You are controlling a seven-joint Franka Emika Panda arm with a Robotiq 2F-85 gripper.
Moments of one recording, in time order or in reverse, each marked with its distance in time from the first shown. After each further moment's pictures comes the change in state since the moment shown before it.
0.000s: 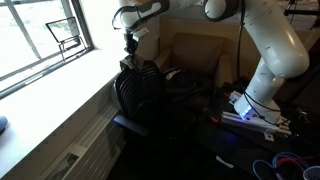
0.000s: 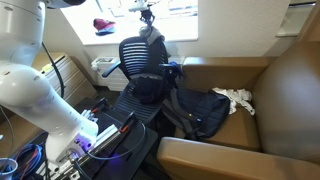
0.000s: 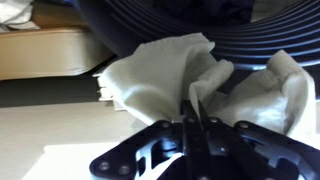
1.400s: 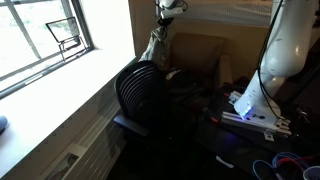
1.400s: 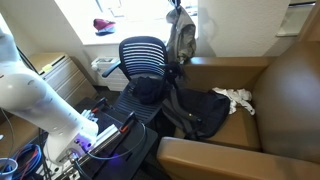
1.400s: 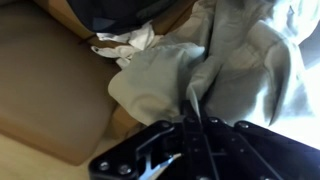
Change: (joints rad) arm -0.130 -0.492 -0.248 -0.587 -0.152 0.310 0.525
